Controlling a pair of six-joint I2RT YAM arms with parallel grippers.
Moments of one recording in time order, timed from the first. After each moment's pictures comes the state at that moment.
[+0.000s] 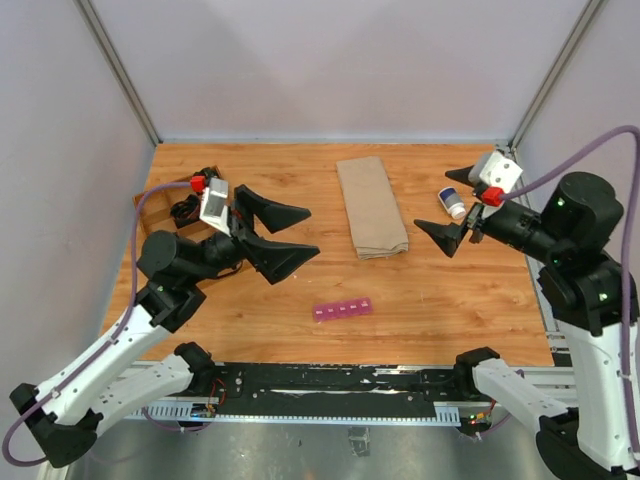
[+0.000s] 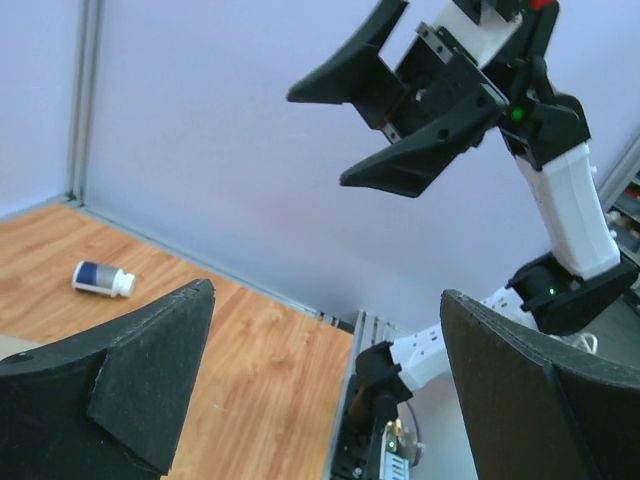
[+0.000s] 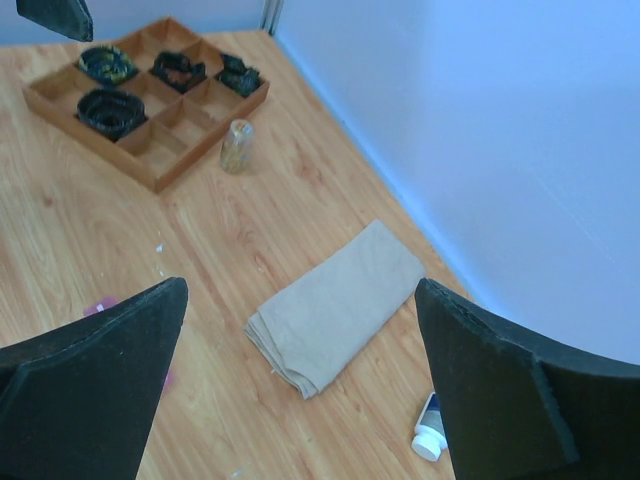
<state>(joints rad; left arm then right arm) -0.71 0.79 0.80 0.42 0.49 -0.58 0.28 0.90 1.51 -0.78 -0.63 -0.47</state>
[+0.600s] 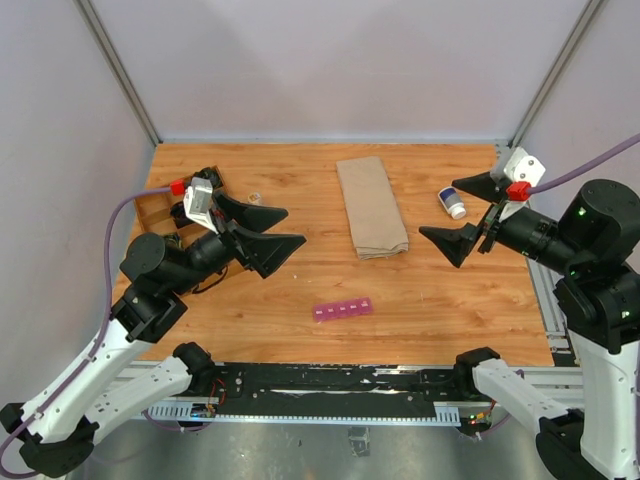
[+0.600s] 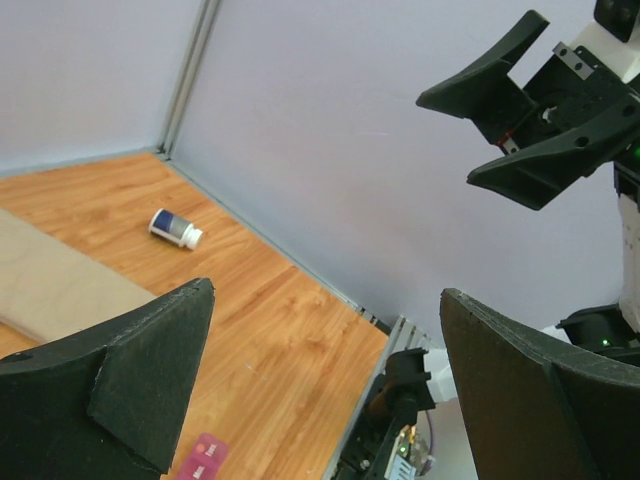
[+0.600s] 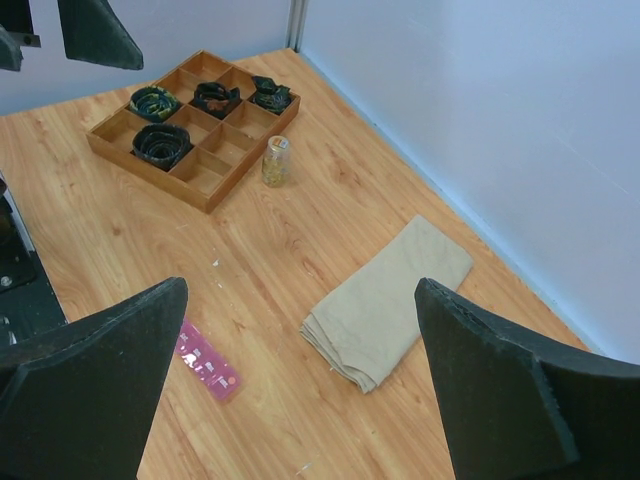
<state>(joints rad) -0.71 0.68 0.90 0.07 0.25 -0.57 0.28 0.89 1.64 -0.87 -0.63 -0.28</state>
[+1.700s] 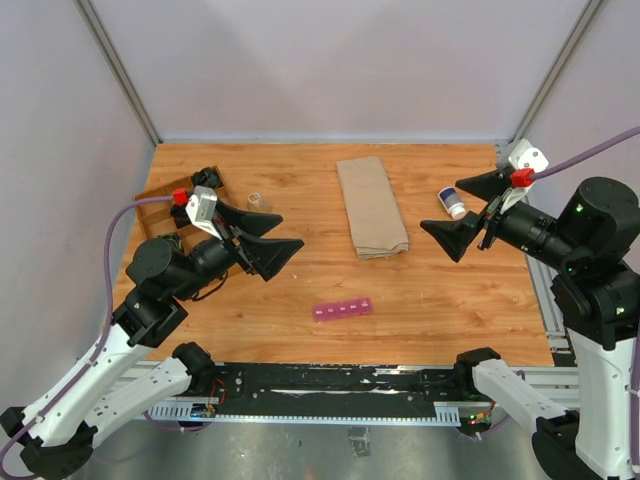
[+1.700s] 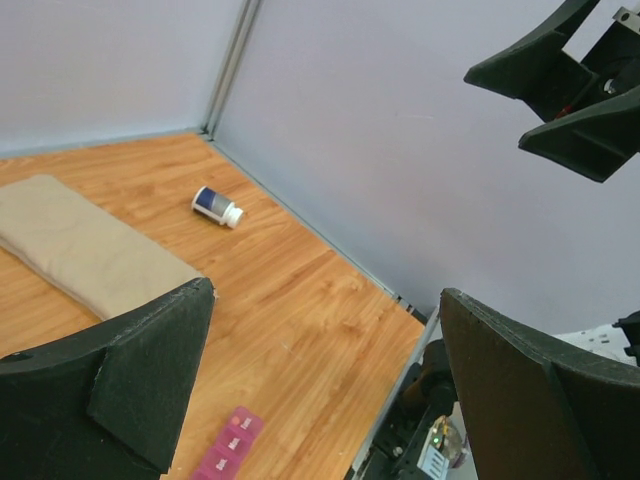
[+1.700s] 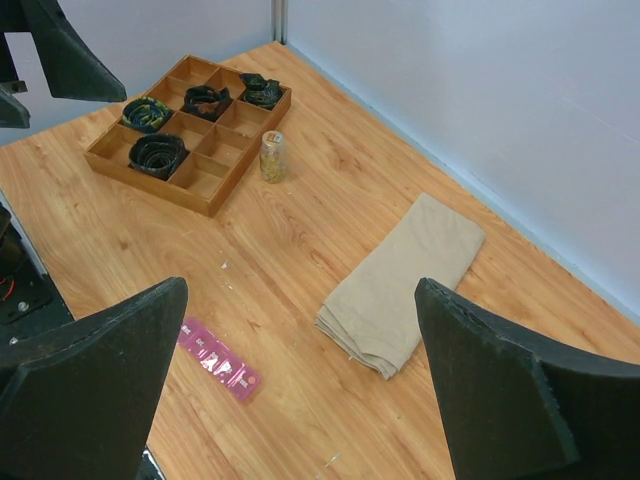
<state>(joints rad) -0.71 0.64 0.85 0.01 0.18 -0.51 0.24 0.89 1.63 -0.86 -0.60 -0.17</state>
